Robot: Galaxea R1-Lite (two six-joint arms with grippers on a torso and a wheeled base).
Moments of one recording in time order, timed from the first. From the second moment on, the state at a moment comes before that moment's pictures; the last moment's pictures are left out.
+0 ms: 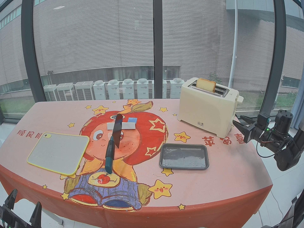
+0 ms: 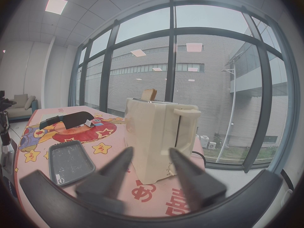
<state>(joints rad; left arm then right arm) 0.00 0.05 -0.02 0.00 -0.02 0.01 0.03 1.98 -0.49 -1.34 0.40 -0.14</state>
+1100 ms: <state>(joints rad) 0.00 0.05 -0.02 0.00 -0.02 0.01 0.05 1.74 -0.67 -0.90 0.49 -0.09</state>
